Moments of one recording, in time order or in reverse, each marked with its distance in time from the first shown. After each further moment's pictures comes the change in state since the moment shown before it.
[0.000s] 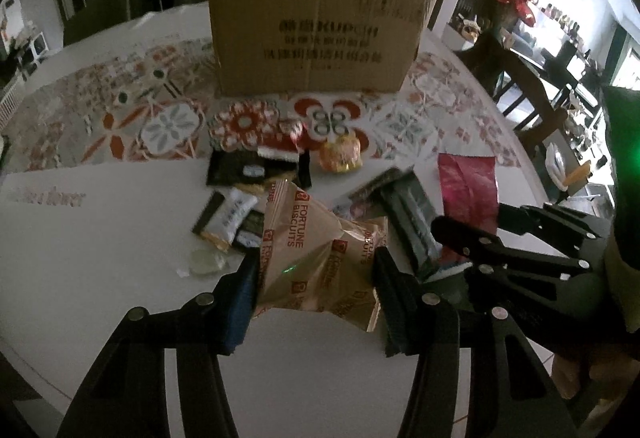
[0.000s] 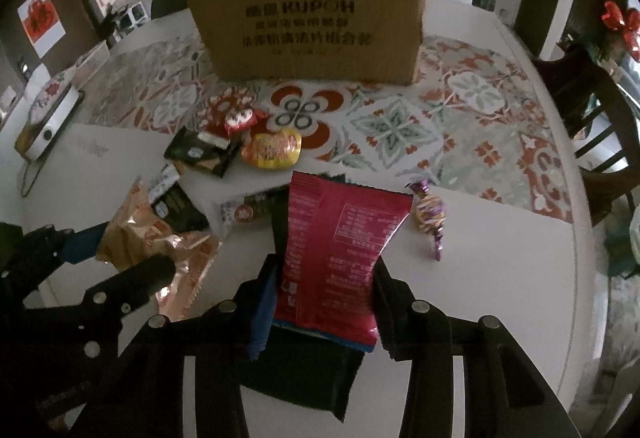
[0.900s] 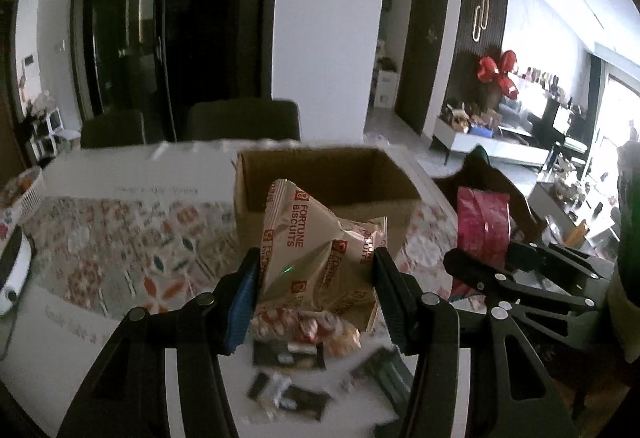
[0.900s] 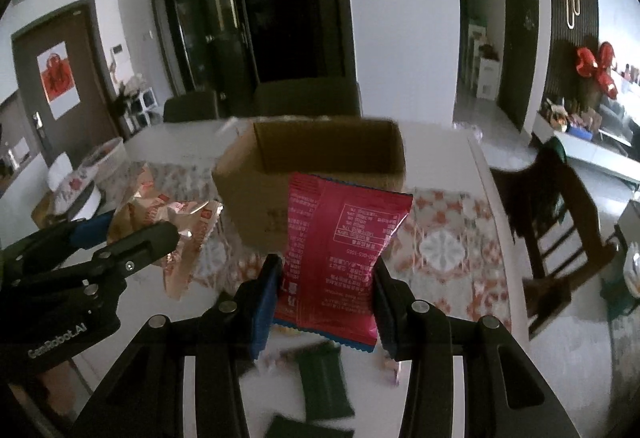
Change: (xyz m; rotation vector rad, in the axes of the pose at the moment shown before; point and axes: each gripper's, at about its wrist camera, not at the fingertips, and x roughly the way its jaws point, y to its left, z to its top) left arm -0.103 0.008 0.121 0.043 -0.392 0.021; right arm -0.112 0.006 0.097 0.010 -0.365 -0.007
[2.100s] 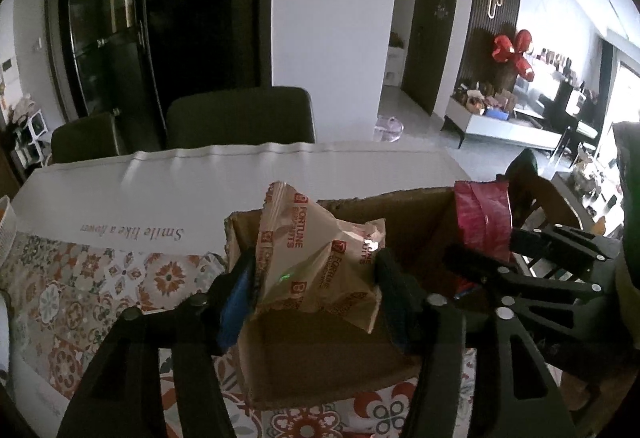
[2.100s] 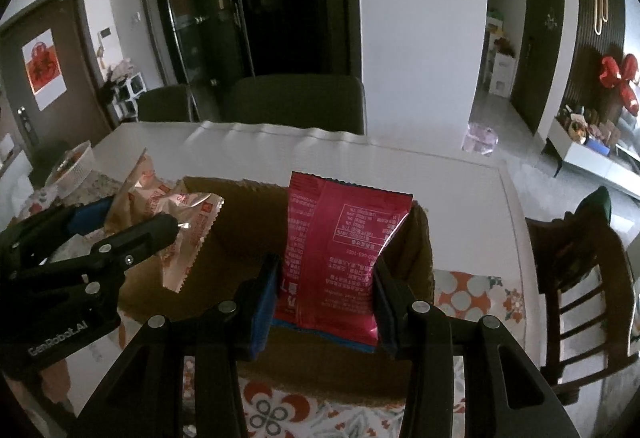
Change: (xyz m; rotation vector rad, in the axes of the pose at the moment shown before) left arm 0.170 0.037 0.082 0.023 0.122 0.007; right arm 0.168 -0.034 0.107 -0.038 0.111 0.002
